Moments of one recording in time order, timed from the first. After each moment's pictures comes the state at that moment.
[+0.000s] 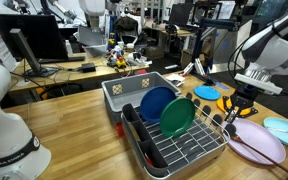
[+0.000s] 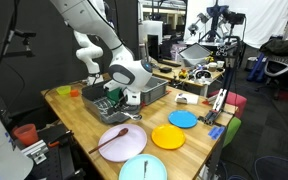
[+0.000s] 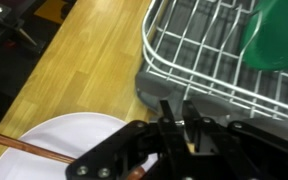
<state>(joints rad) -0.02 0.44 0.02 -2.22 0.73 2.19 0.43</state>
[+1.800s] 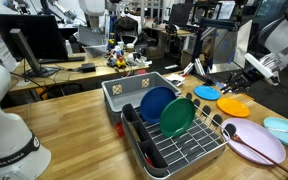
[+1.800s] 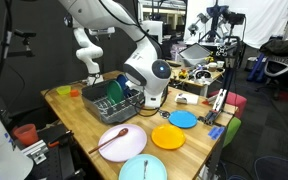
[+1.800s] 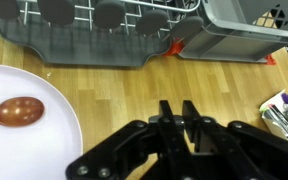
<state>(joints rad) -0.08 0.49 -0.11 -2.07 1.20 2.28 0.27</state>
